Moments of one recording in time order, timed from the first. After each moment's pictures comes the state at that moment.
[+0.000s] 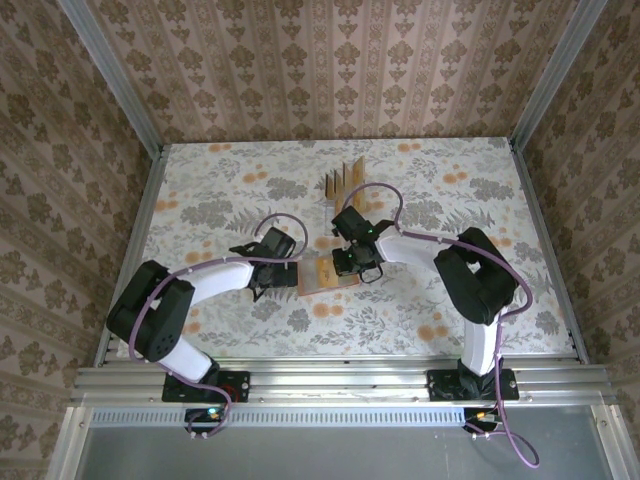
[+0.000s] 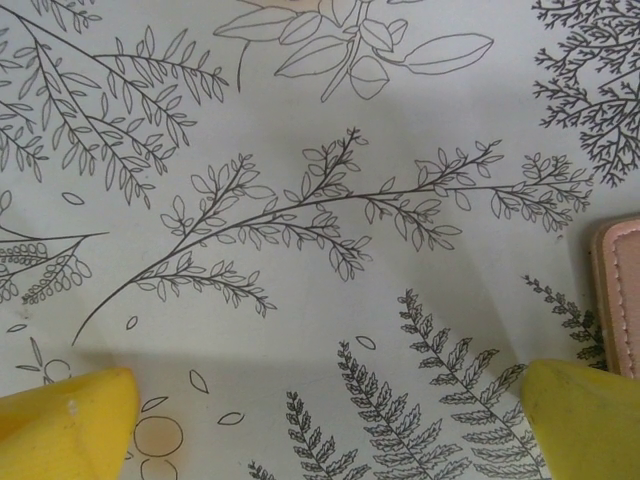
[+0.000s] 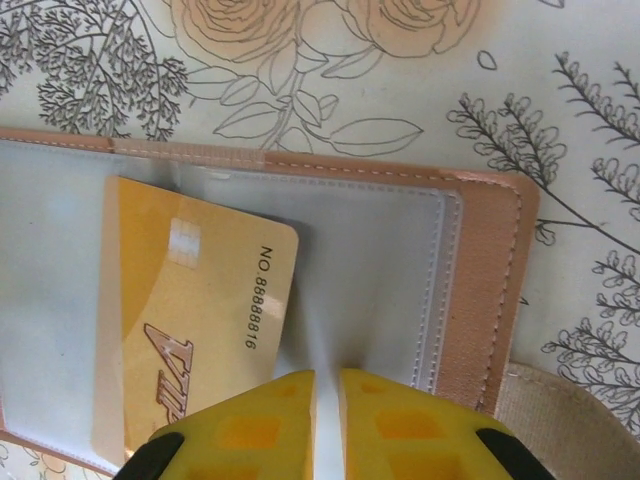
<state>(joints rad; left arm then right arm) -0.65 1.56 0.76 -0.42 -0.24 -0.57 0.66 1.89 1.19 -0.48 -0.11 0.44</state>
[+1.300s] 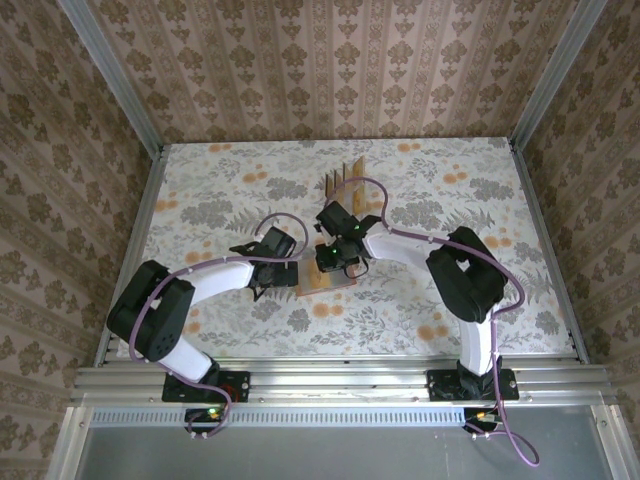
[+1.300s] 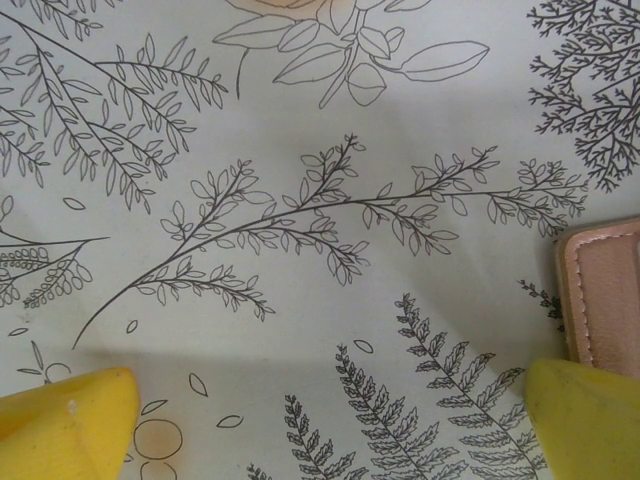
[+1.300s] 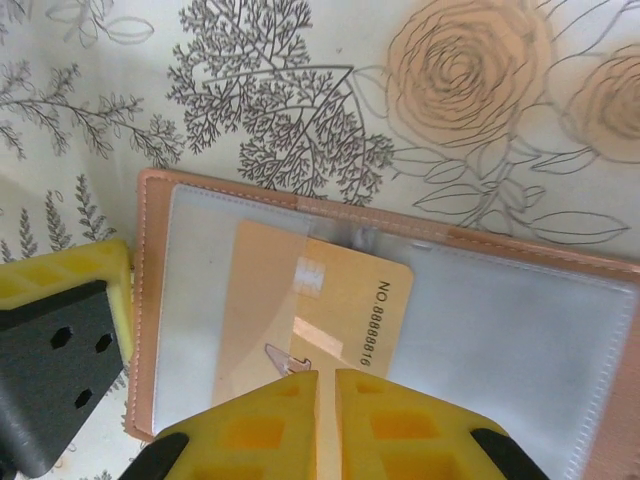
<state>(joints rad) -0.65 1.55 0.76 -0.42 -0.24 -0.57 0.70 1.93 1.31 -0.50 -0.16 0.45</state>
